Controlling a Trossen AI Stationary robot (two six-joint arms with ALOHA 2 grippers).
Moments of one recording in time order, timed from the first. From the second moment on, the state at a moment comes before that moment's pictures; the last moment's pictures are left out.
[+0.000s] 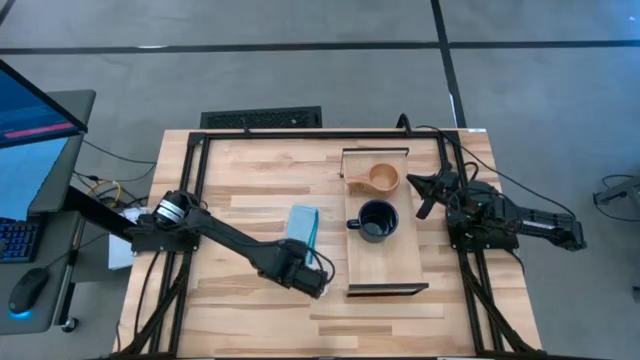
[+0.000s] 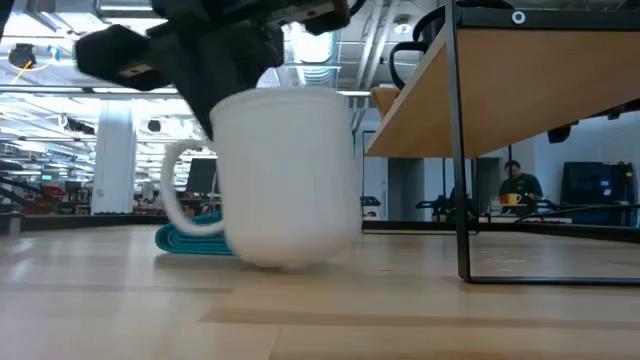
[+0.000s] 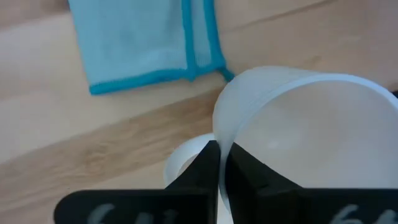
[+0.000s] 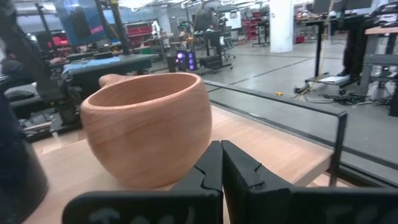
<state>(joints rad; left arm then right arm) -0.41 1.97 1.58 -0.98 -0.14 -1.69 -0.20 0.02 0.05 -0.08 0.32 0.10</state>
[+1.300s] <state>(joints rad) -0.20 1.89 2.05 -1.09 -0.07 -1.01 -0.20 0.16 0.05 -0.07 0.26 0.11</state>
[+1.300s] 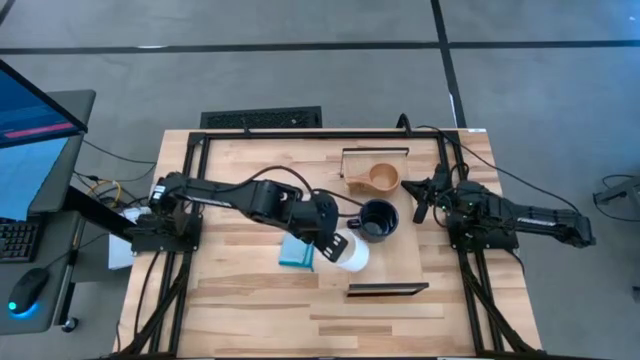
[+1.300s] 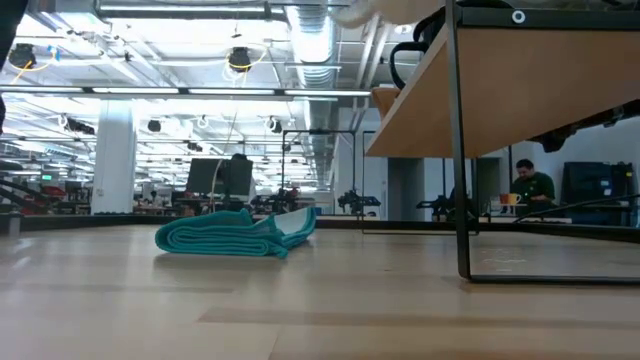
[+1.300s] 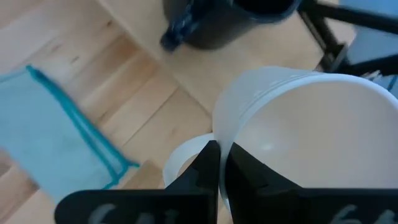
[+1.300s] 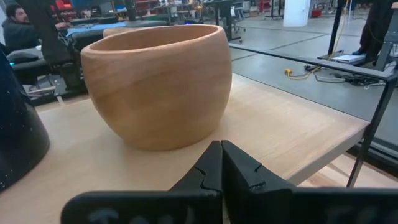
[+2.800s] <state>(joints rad) -0.19 2.00 2.05 -0.96 0.00 -1.04 -0.13 0.10 0.32 -0.30 0.32 -0.01</state>
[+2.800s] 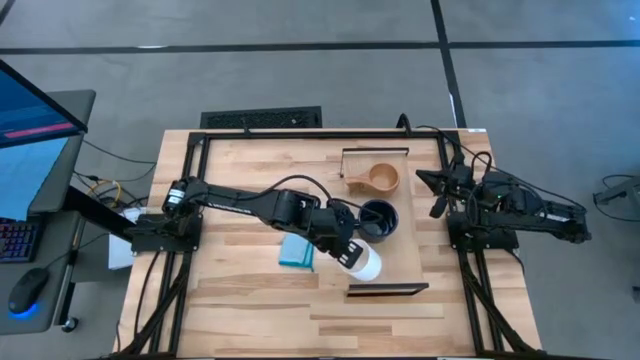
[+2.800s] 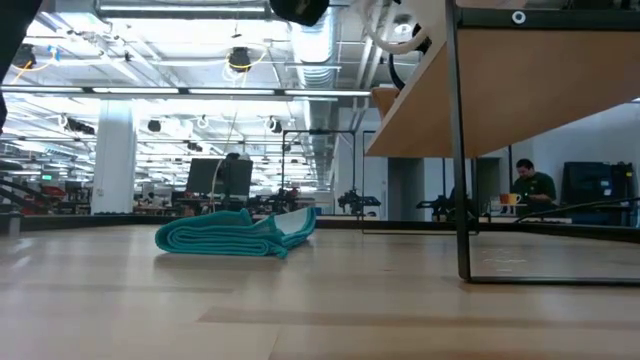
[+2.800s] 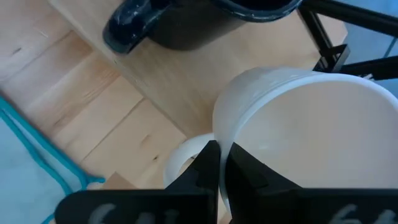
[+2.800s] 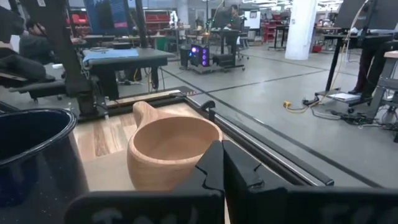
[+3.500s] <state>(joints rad) -0.18 2.00 2.05 -1.00 -0.01 -1.01 -0.13 0.10 0.32 -0.30 0.32 -0.01</state>
